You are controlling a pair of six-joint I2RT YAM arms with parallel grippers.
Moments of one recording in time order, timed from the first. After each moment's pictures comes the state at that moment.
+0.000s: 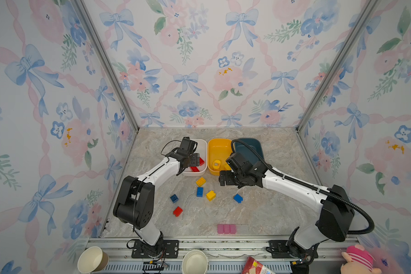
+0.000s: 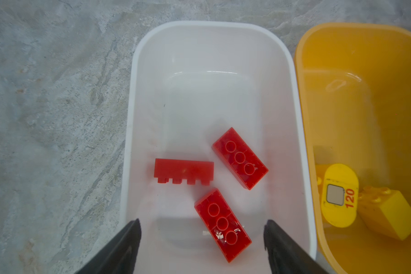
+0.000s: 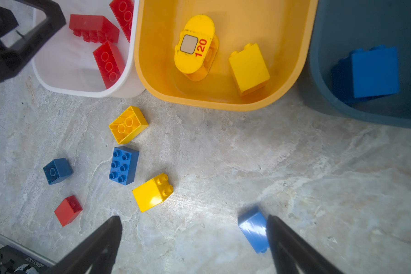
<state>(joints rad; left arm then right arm) -0.38 1.62 1.13 -0.41 -0.18 -0.33 0.83 1.58 1.24 -0.71 0.08 0.68</state>
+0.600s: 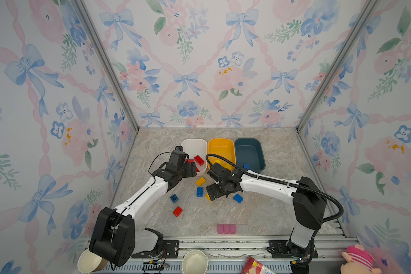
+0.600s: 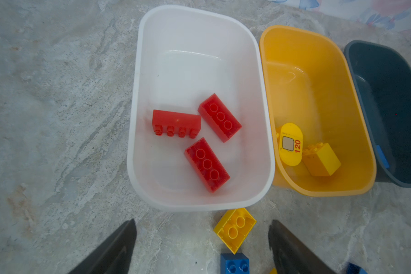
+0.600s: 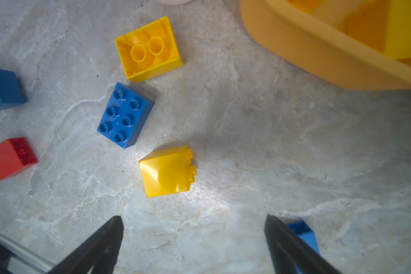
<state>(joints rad) -0.37 1.28 0.83 -0.35 -0.08 -0.41 1.00 1.83 1.38 -0.77 0.08 0.50</state>
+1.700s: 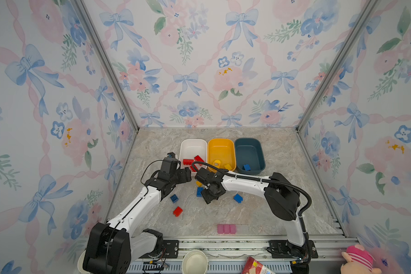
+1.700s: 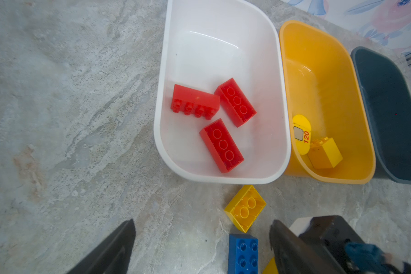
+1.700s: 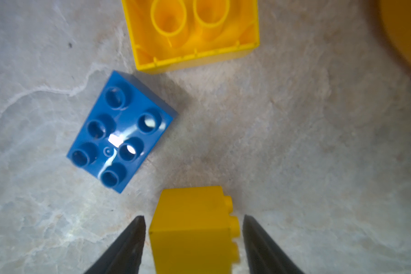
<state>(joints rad) -0.30 1.16 0.70 -0.33 -0.01 -0.44 1.03 2.08 1.54 -0.83 0.08 0.40</state>
